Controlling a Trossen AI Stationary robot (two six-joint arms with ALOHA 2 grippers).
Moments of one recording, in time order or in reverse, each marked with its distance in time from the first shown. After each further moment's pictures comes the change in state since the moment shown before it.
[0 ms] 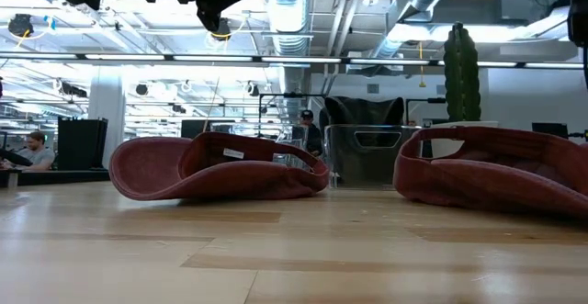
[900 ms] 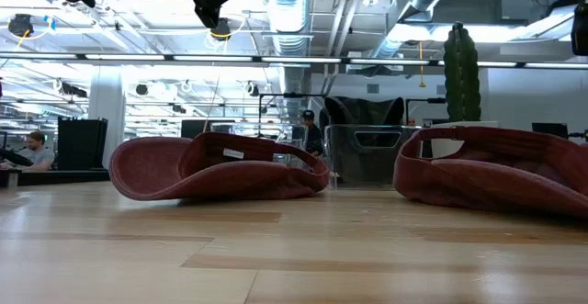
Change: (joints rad) left arm -0.032 0.000 0.000 0.000 0.000 -0.008; right arm -0.023 0.163 0.000 0.087 -0.044 0.002
